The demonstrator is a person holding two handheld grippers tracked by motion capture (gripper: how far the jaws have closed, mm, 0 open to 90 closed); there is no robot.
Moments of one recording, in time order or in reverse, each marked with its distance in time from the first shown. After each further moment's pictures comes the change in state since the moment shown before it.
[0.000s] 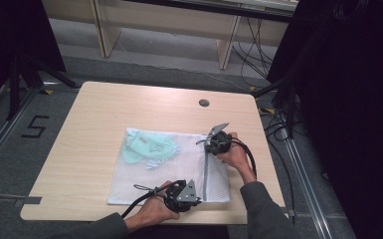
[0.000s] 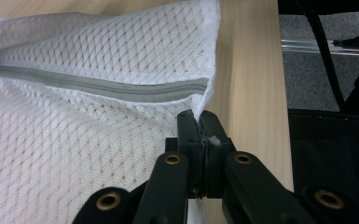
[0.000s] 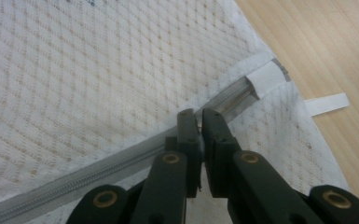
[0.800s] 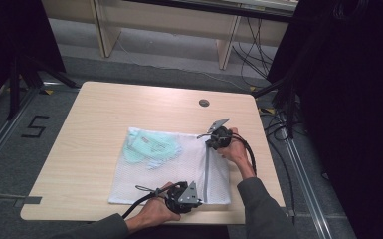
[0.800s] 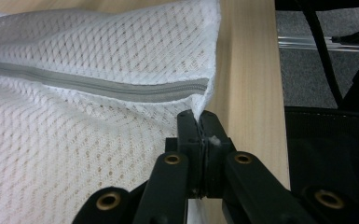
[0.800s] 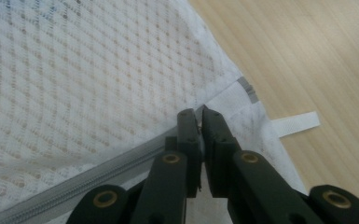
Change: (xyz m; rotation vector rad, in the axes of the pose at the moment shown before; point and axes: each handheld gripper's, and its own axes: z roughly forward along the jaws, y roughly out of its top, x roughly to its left) left arm -0.003 -0.001 0.005 0.013 -0.009 0.011; right arm -0.018 0.004 0.008 -0.005 -0.039 0.022
